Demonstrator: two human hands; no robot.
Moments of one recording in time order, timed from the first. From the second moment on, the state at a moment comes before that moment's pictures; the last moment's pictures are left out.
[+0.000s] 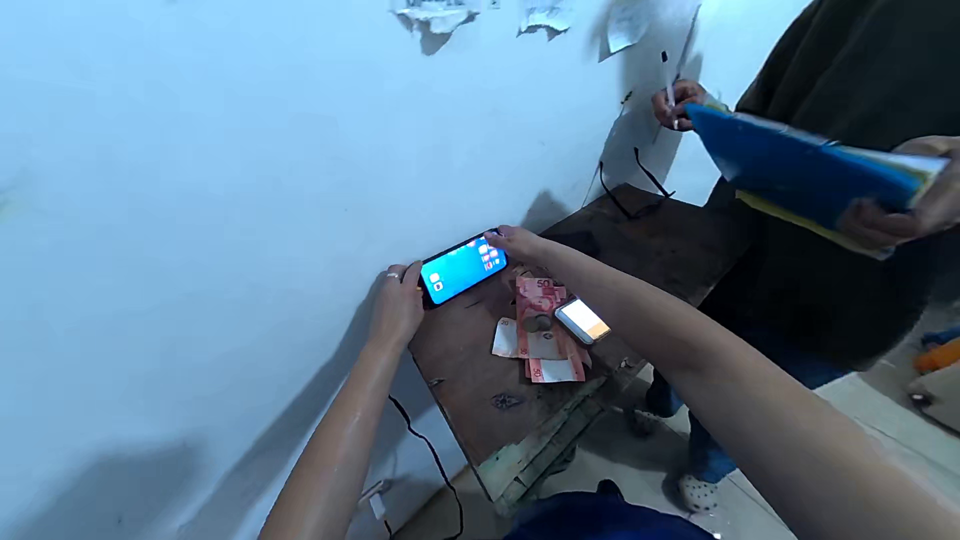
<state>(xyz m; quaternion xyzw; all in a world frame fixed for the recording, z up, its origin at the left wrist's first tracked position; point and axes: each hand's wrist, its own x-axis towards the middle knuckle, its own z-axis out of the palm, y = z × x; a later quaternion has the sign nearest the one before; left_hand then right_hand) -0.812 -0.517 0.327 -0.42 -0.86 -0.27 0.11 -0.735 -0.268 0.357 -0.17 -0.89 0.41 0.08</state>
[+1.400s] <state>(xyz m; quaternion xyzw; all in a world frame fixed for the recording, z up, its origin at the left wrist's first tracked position) -0.665 -0.413 0.366 -0.32 -0.92 -0.01 -0.23 -0.527 -0.175 0.340 -0.01 -0.98 0.19 -0.07</state>
